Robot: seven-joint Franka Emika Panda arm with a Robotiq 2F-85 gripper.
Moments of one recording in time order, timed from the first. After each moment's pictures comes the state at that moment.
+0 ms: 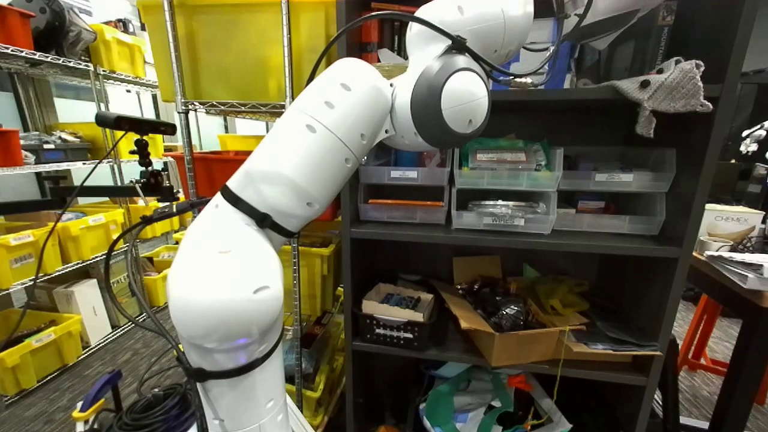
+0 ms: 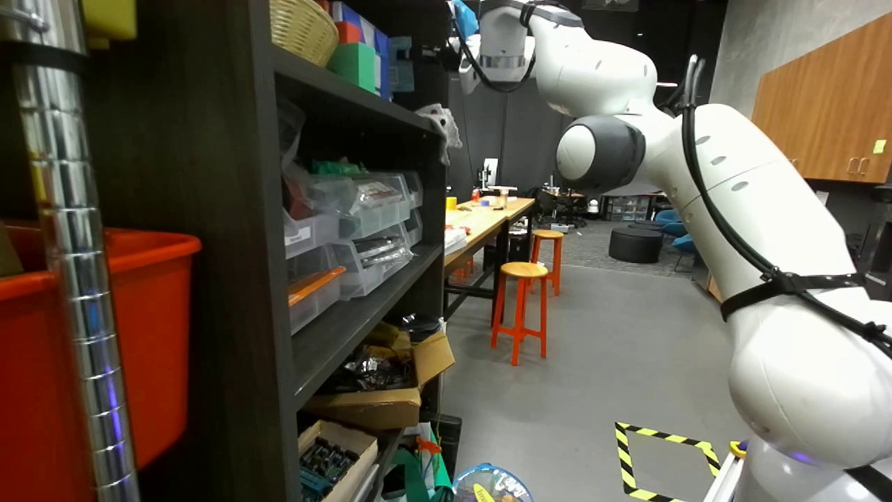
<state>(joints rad) -0.28 0.70 -0.02 -0.56 1.39 2.30 1.78</state>
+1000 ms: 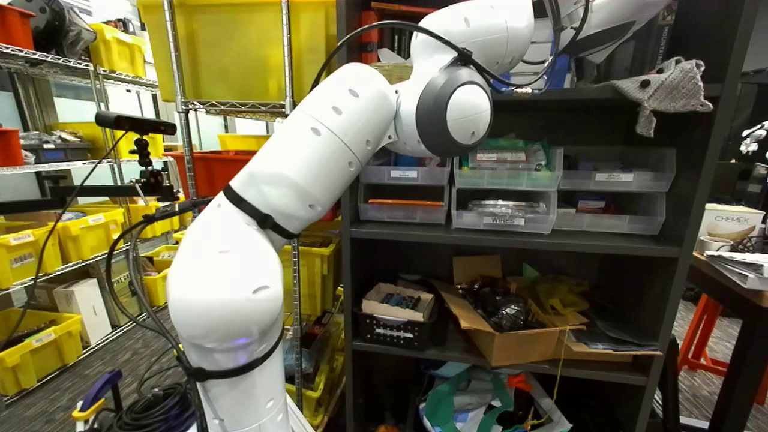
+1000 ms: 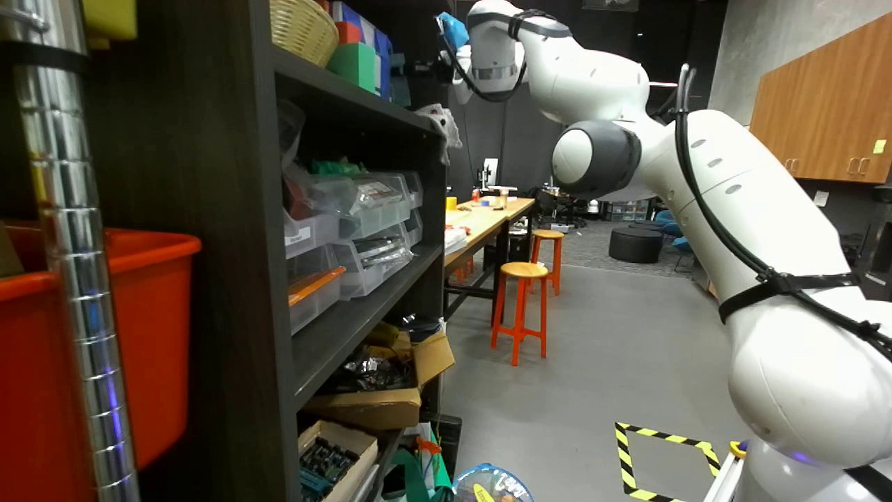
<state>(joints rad) -0.28 0.73 0.04 -0.56 1.24 2.31 1.81</state>
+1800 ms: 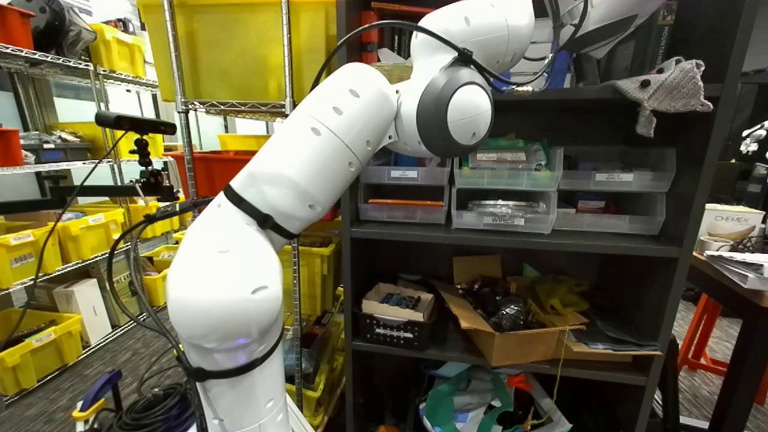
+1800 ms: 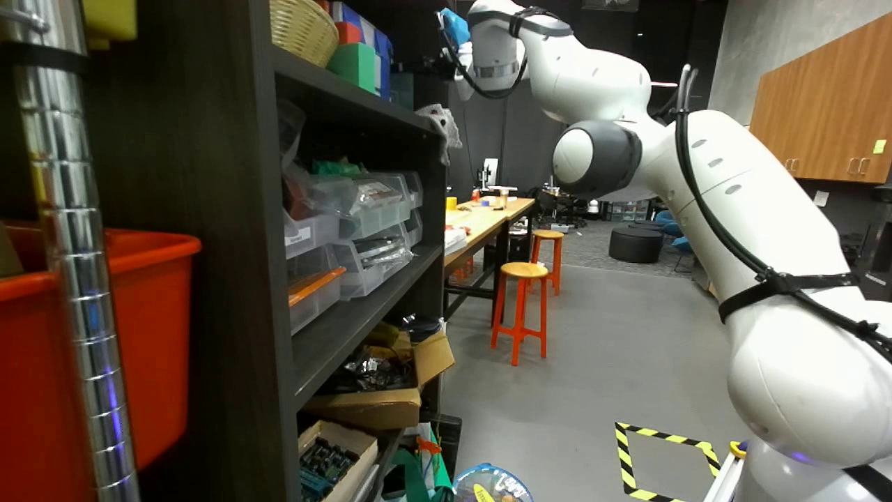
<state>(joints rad) -0.29 0.73 0.05 -0.54 1.20 2.32 1.87</state>
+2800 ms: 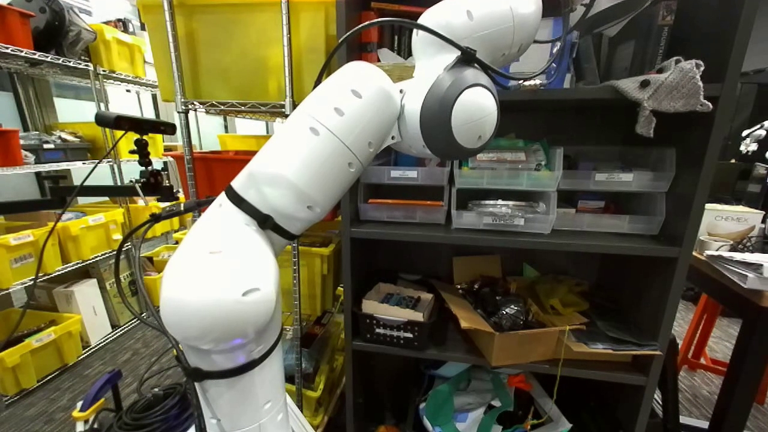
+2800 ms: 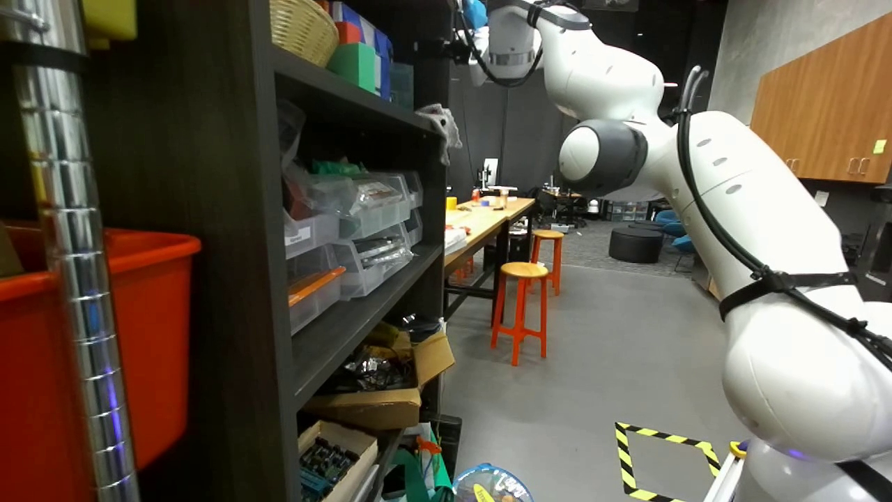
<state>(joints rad) -0.35 0.74 0.10 -0.47 1.20 2.31 1.89</state>
